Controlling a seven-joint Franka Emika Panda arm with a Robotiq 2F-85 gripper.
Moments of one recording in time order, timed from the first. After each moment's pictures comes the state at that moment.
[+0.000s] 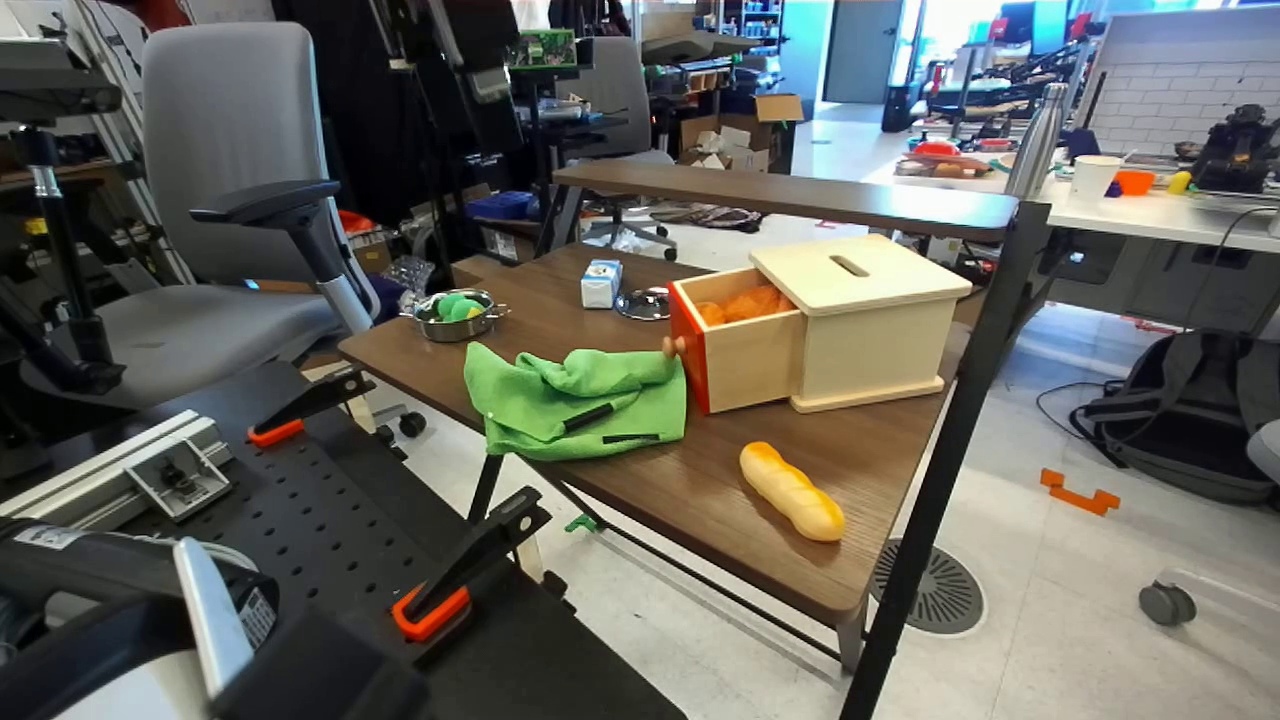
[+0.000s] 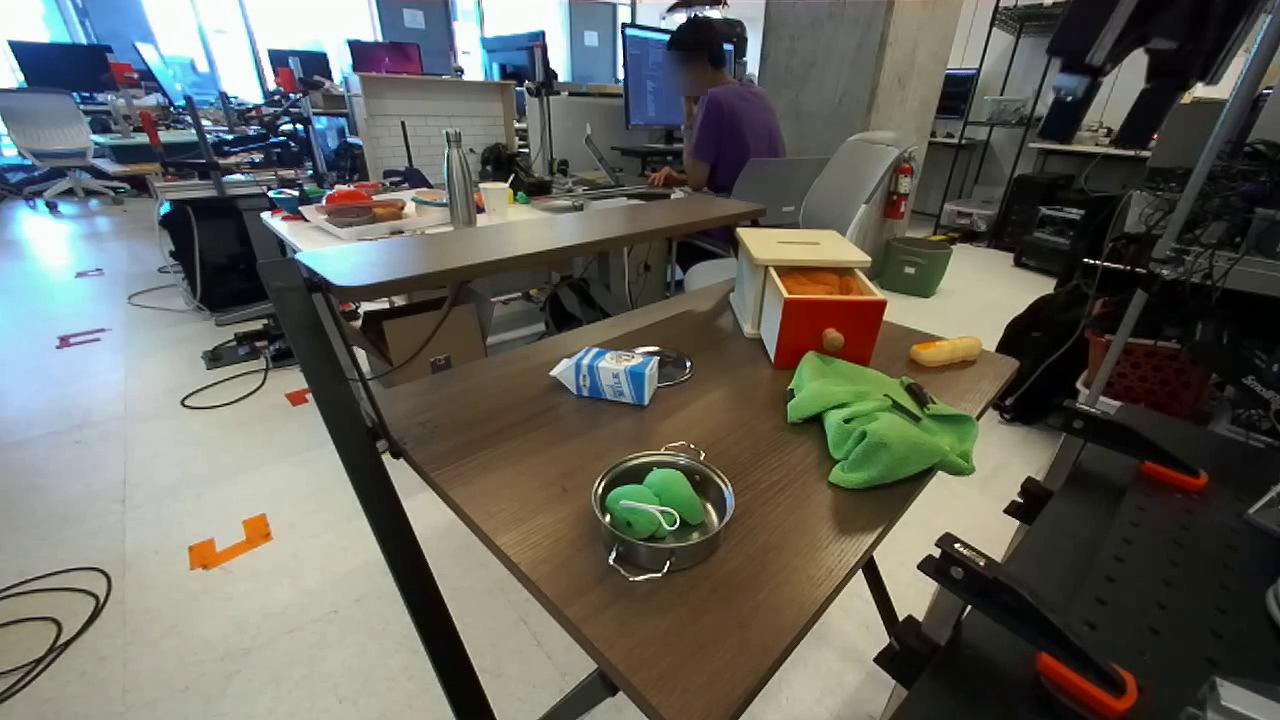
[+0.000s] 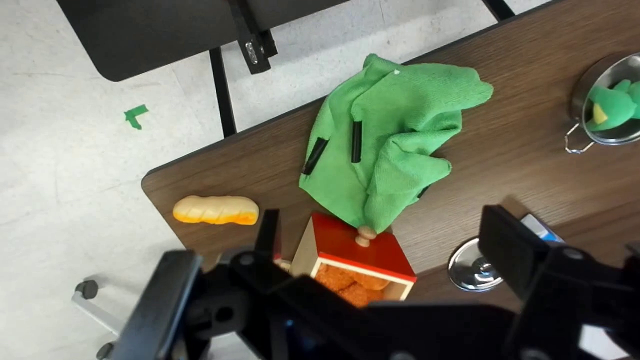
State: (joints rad) arm -0.10 -0.41 -0.04 -2.73 -0.03 2.48 0.13
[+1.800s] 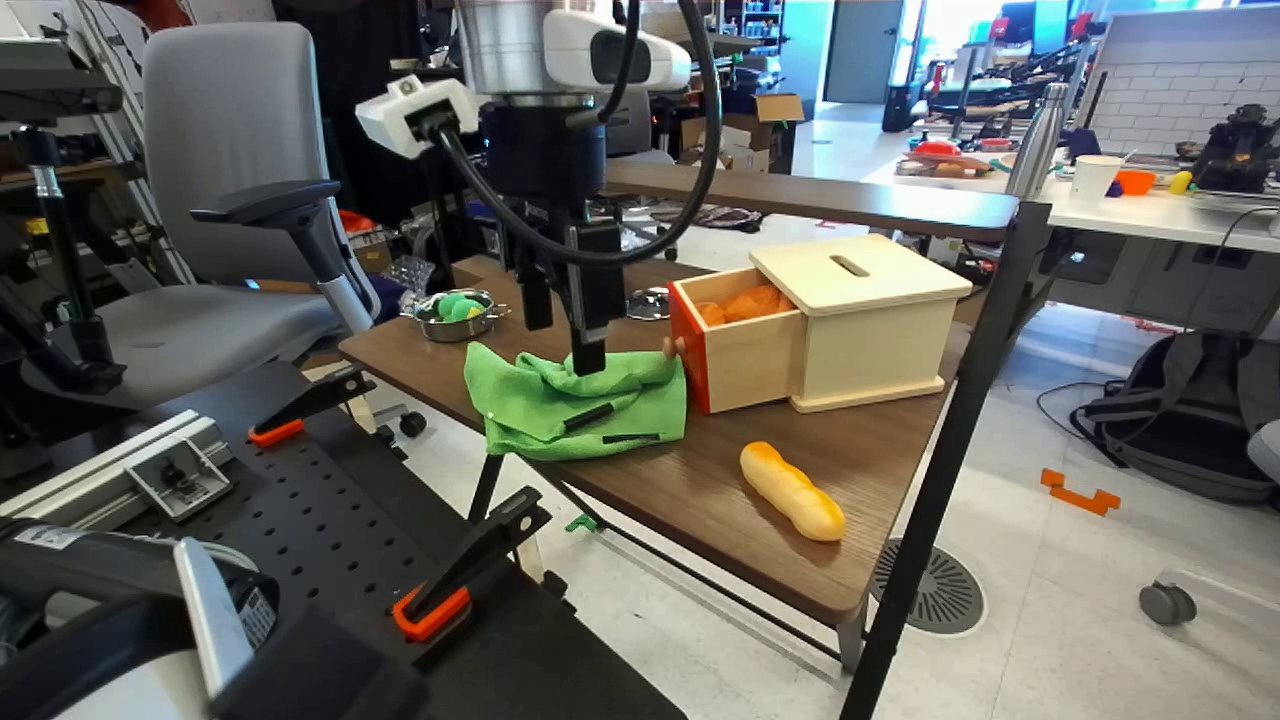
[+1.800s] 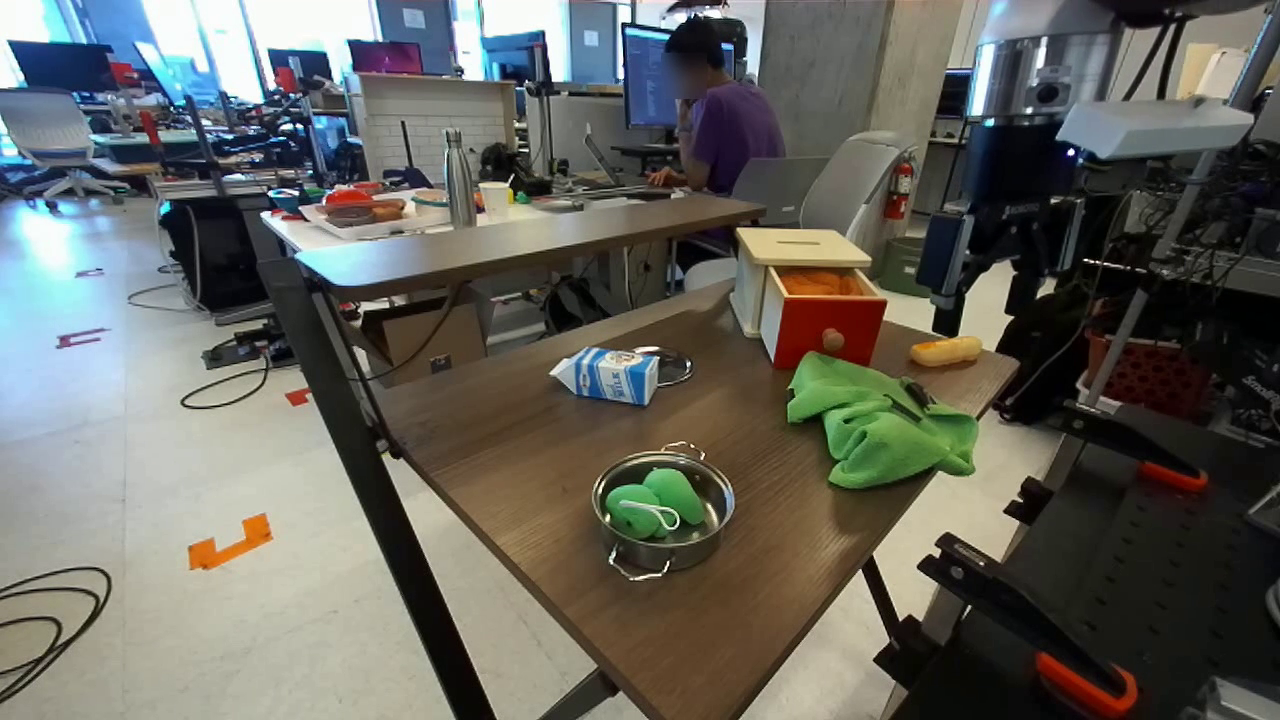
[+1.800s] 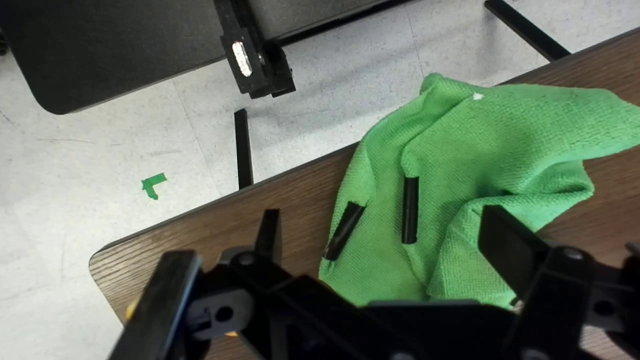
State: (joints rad) arm -0.09 0.16 -0.05 -2.51 -0.11 2.60 0.21
